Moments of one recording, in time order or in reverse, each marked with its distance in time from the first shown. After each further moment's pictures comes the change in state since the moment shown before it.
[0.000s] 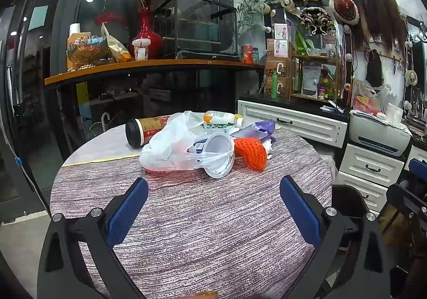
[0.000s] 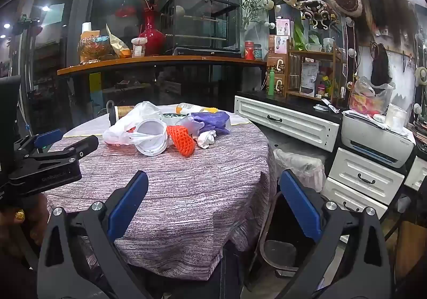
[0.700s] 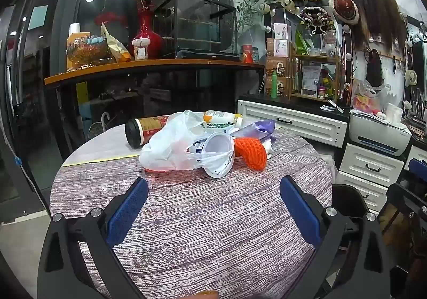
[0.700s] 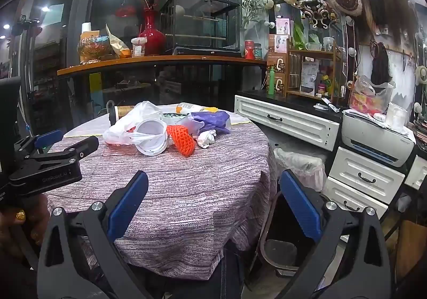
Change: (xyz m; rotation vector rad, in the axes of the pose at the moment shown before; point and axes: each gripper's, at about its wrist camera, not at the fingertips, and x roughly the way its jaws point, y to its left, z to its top) left arm -0.003 -0.001 -0.001 0.004 0.002 0.003; right arm 0.002 0.000 0.000 0.002 0.001 0.001
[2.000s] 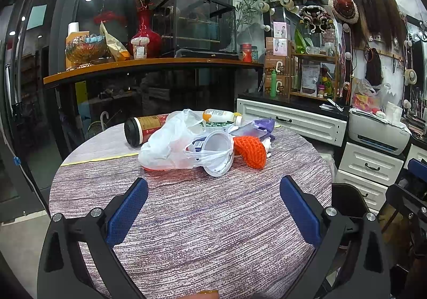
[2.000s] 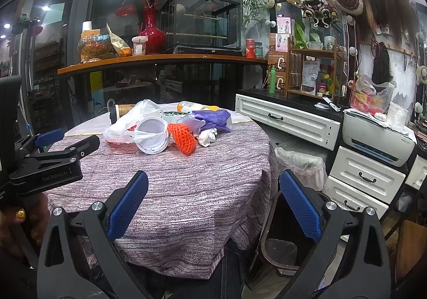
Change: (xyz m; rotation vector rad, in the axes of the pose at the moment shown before) left arm 0.006 -0.004 -0.004 0.001 0.005 -0.004; right arm 0.004 0.002 0.000 0.004 0.006 0.000
